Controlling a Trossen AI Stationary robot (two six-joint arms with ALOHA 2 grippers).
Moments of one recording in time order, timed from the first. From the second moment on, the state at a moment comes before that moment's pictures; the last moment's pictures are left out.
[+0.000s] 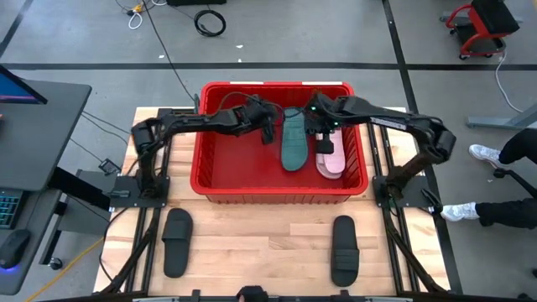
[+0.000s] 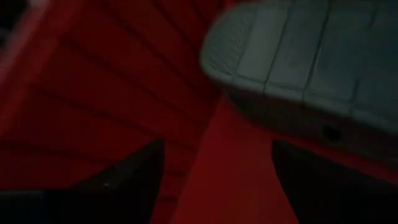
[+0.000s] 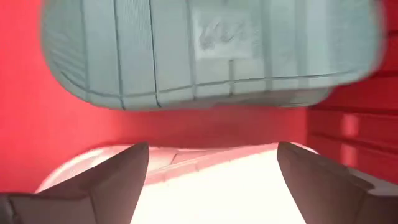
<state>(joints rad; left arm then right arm) 0.39 1.92 1.42 -0.21 -0.39 0.31 -0.55 1.55 1.23 -0.87 0.03 -0.52</state>
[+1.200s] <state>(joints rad) -0.14 1.33 1.41 -0.53 -0.18 -0.30 0.63 1.47 1.54 -0.99 0.27 0.43</state>
